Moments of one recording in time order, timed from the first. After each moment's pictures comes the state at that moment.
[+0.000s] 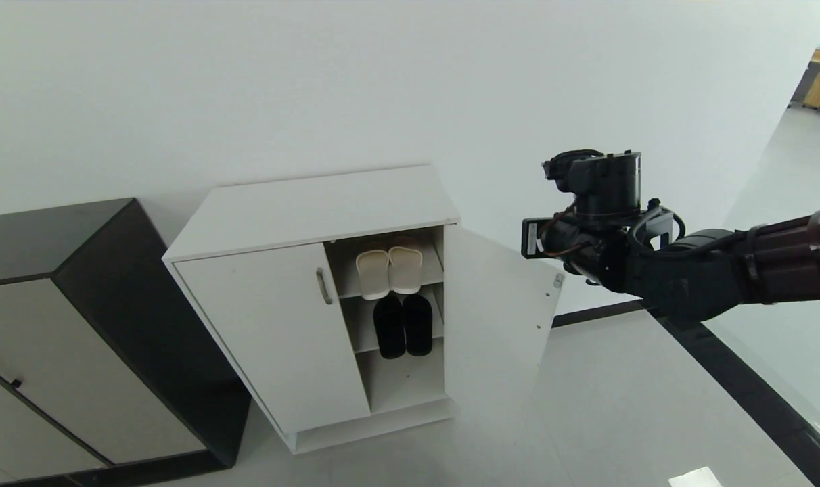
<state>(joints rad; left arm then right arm) 0.00 0.00 0.00 0.00 -0.06 0.03 0.56 1.97 -1.38 -0.36 -0.44 0.14</state>
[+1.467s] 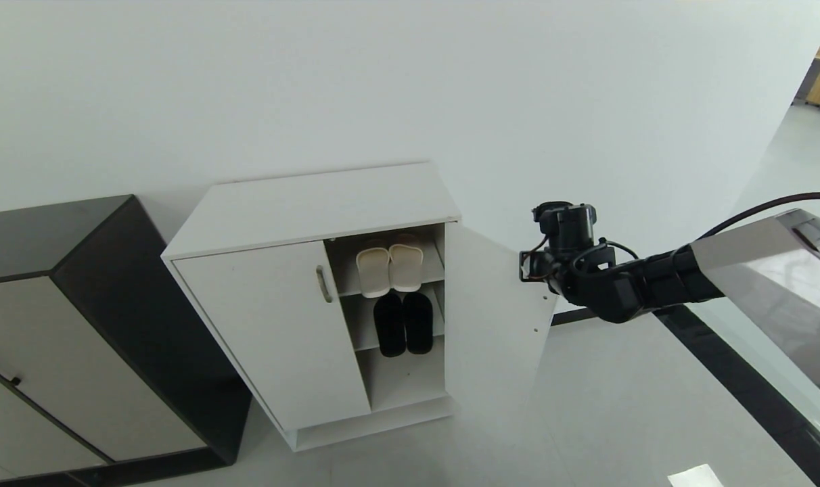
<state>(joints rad) 0.00 0.00 0.00 0.00 -0.06 0.03 0.46 2.25 -1.53 -0.39 -0.44 0.15</state>
